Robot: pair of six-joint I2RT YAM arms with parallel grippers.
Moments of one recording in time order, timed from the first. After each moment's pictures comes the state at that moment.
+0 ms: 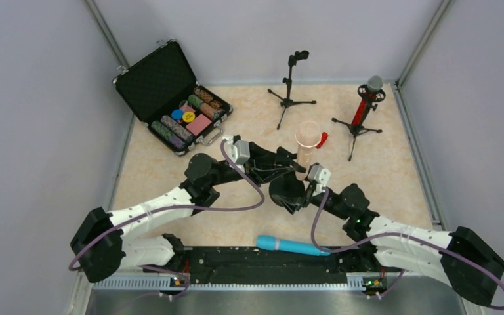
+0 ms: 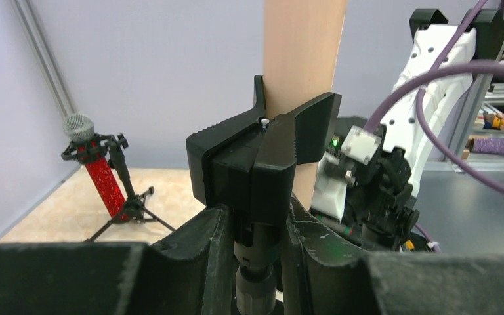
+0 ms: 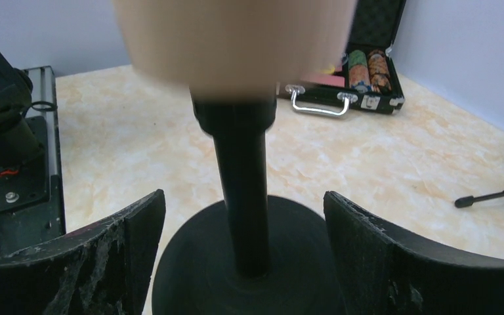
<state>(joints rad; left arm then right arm) -0.85 1.18 0.68 0.91 0.61 -0.18 0.86 0.89 0.18 0.87 -0.24 -0.03</state>
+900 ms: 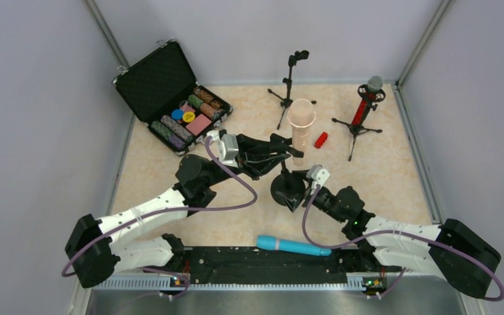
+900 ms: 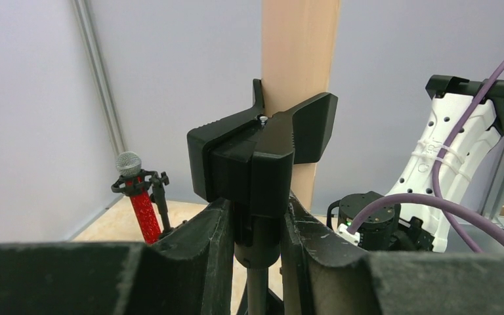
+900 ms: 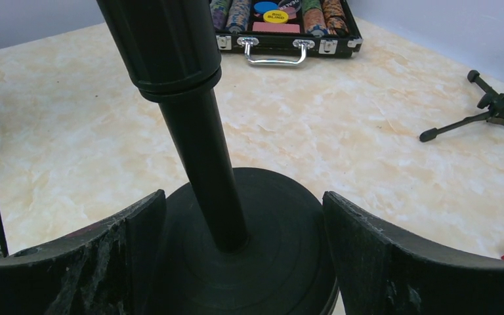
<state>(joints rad) -0.87 1.11 0.73 0.90 0.45 -0.18 0.86 0.99 0.12 0.91 -0.07 -0.03</state>
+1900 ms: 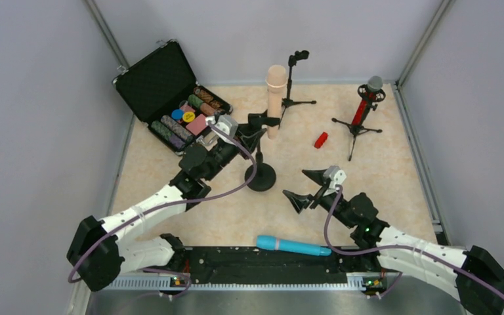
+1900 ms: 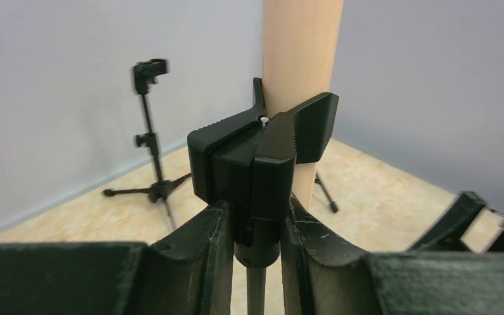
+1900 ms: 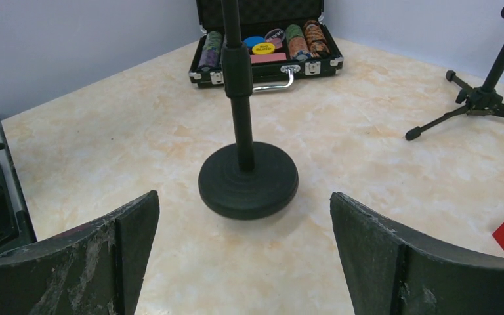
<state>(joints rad) -0.76 1.12 0.71 0.70 0.09 -0.08 0.86 0.69 0.07 0.75 0.00 0.09</state>
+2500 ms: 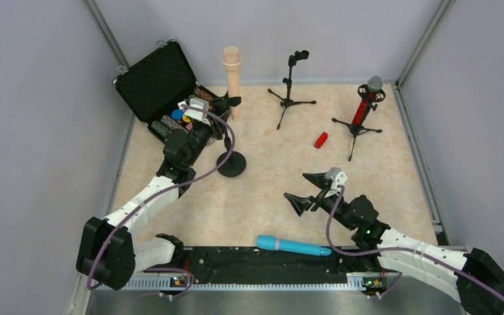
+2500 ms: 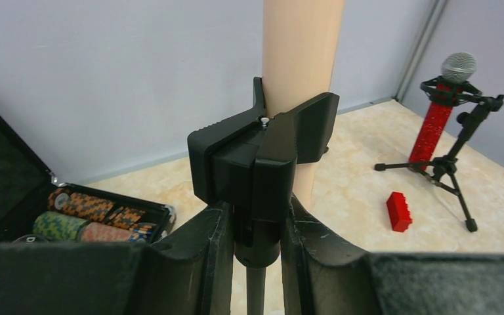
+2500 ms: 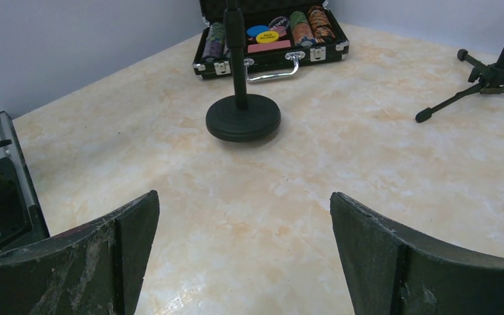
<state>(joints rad) -0.40 1.17 0.70 0.67 0.12 -0.10 0.86 0.66 0.04 0.73 0.01 0.14</state>
